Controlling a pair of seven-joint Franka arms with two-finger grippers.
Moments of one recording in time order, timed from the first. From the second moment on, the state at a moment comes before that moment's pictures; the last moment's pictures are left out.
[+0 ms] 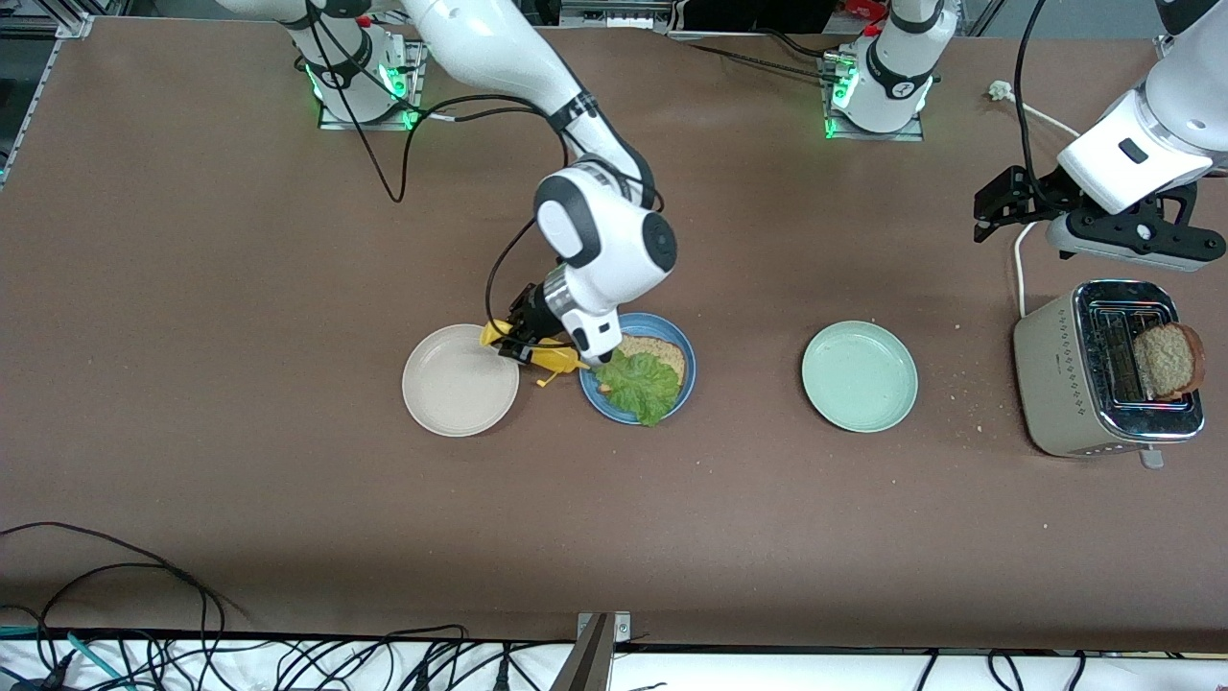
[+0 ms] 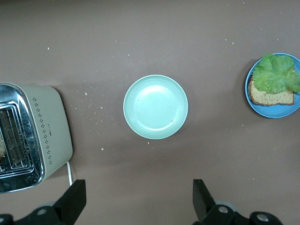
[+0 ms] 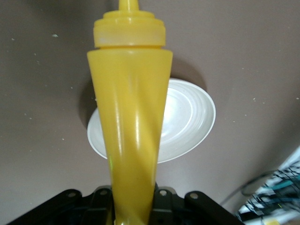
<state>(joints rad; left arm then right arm) -0.05 -0.01 -0.08 -1.63 -0.01 1.61 0.07 1.02 0.92 -0.42 -1.13 -0.26 1.62 -0.63</state>
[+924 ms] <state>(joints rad) -0.05 -0.01 -0.08 -1.63 -0.01 1.61 0.07 0.18 0.70 0.04 -1.17 0.21 1.68 -1.32</state>
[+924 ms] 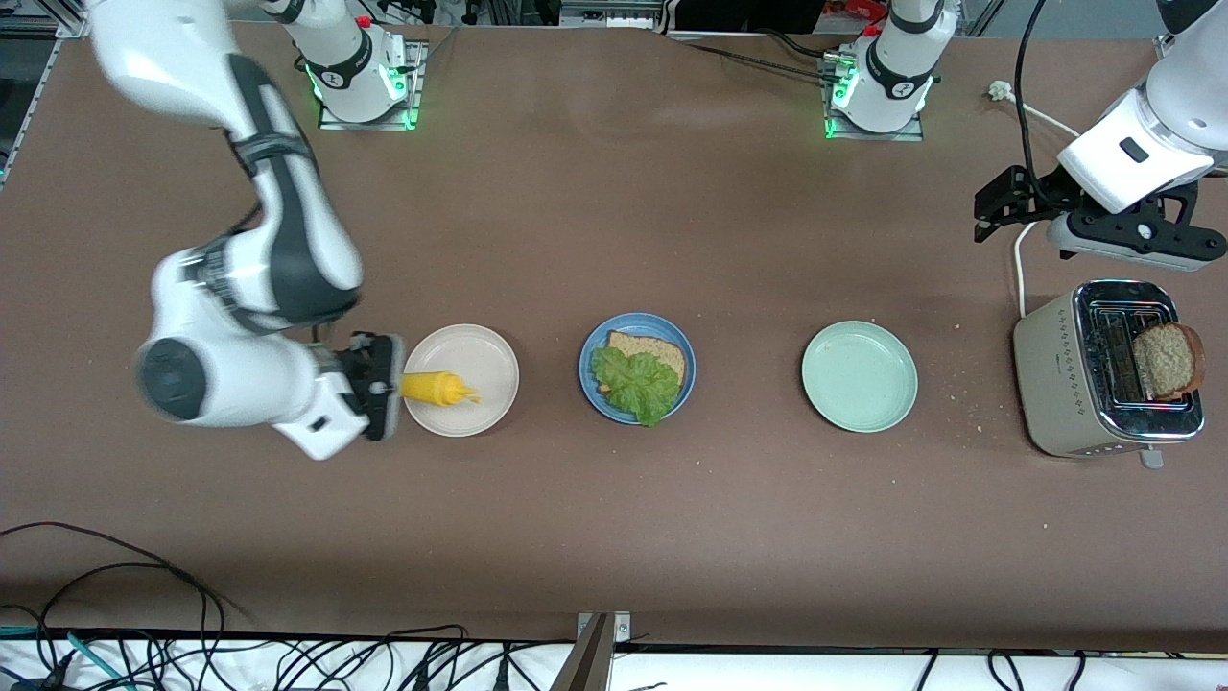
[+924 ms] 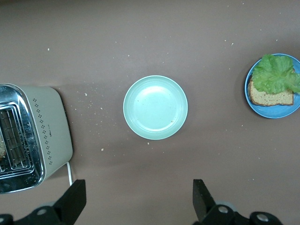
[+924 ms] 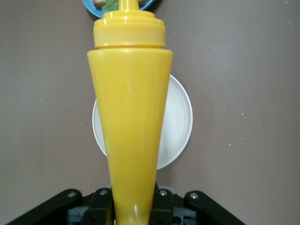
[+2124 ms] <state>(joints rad) 0.06 0.08 -0.08 -1.61 0.08 1.61 0.07 -0.48 1.14 0.45 -1.24 0.50 1.65 -2.15</state>
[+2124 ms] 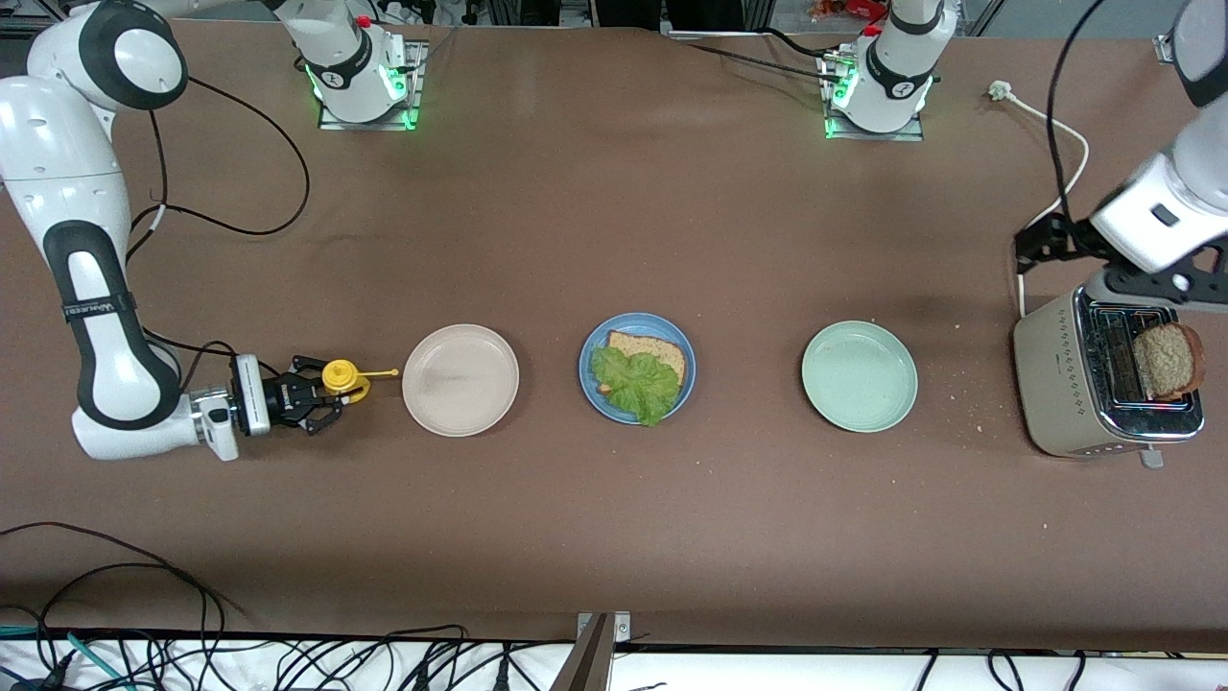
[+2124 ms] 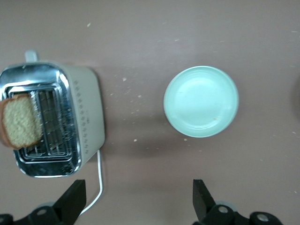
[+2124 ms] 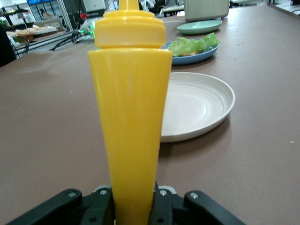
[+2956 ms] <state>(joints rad) 0.43 0.46 -0.08 -1.46 0.09 1.89 0.45 -0.49 1.20 0.49 -1.23 0.56 1.68 -2.20</state>
